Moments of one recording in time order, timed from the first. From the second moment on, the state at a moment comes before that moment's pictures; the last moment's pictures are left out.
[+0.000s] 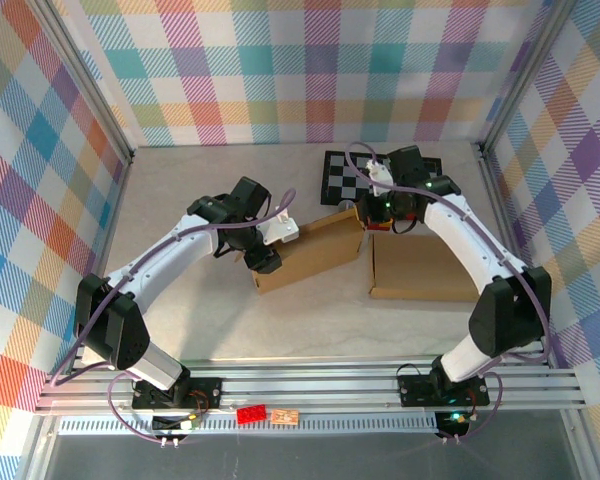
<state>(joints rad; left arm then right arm) -0.54 1.54 1.34 -0.97 0.22 0.54 0.34 1.55 1.38 -0.78 -0.34 0.08</state>
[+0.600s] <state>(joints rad) -0.49 1.54 1.34 -0.97 0.24 0.47 0.40 1.46 1.19 -0.50 -0.23 0.08</state>
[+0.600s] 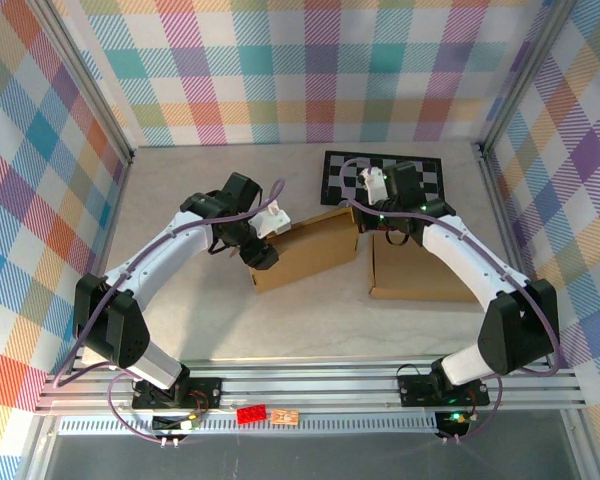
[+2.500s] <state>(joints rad) -0.46 1.36 1.35 -1.16 -0.04 -0.03 0.44 1.45 1.20 -0.56 -0.15 0.10</state>
